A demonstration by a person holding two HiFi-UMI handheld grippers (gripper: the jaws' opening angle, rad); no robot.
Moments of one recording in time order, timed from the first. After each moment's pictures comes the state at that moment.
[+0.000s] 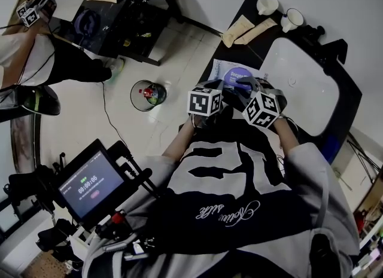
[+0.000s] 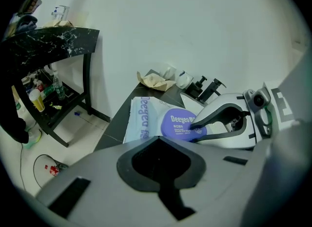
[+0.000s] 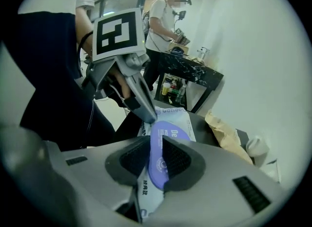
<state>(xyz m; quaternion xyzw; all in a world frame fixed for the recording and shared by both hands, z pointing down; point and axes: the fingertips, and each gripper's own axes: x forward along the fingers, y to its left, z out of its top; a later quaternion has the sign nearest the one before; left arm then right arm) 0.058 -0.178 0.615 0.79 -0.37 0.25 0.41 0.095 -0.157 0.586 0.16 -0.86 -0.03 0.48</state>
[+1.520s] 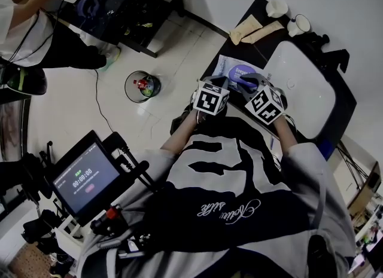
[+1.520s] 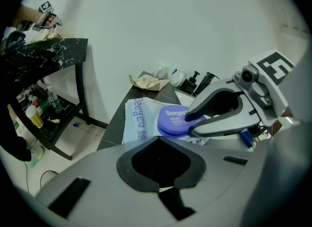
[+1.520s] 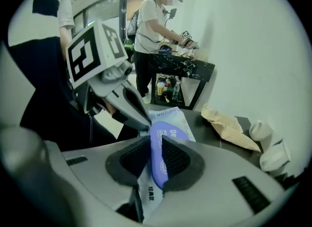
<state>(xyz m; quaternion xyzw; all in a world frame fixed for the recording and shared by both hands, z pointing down) 0.067 -0.174 0.615 0.82 -0.36 0.27 0.35 0.096 -0.164 0.581 0.20 -0.86 0.06 0.46</state>
